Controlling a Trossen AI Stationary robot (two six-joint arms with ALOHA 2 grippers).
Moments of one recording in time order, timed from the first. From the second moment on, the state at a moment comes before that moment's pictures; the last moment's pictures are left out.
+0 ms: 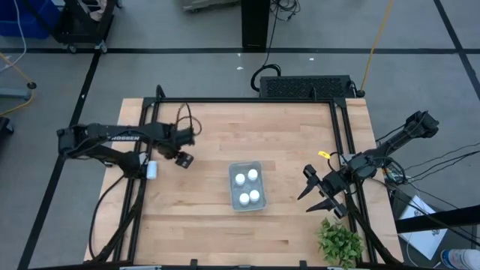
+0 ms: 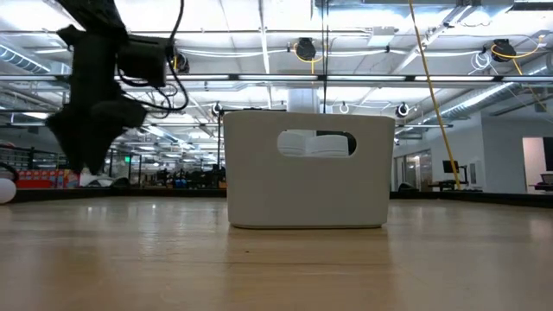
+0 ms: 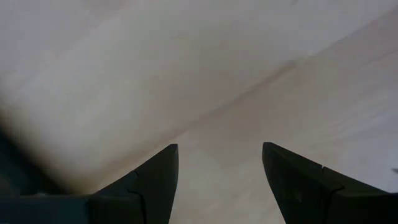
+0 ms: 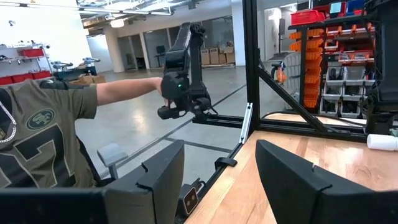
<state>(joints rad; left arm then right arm) 0.30 1.25 0.71 -0.99 0.01 -0.72 0.56 0.78 0.43 0.40 0.00 0.15</state>
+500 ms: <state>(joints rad) 0.03 1.24 0.71 -1.18 -0.06 -1.42 0.56 0.78 0.43 0.45 0.00 0.14</state>
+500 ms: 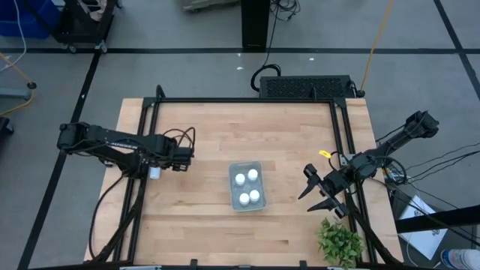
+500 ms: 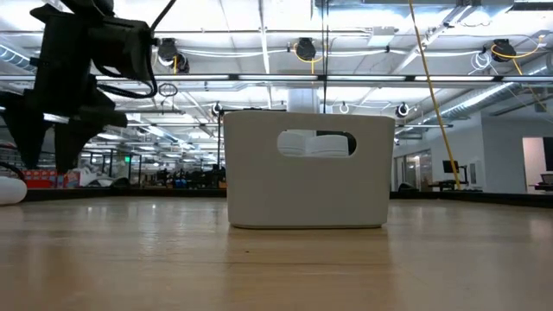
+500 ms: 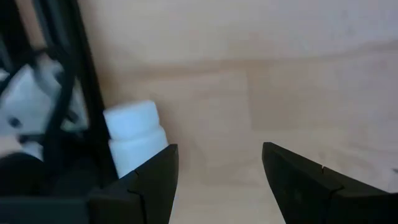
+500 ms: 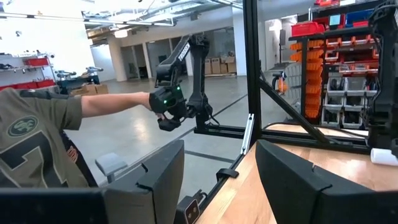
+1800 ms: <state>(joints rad) -0.05 1.34 0.71 -1.20 -0.12 -1.60 0.56 0.78 0.43 0.45 -0.01 0.13</state>
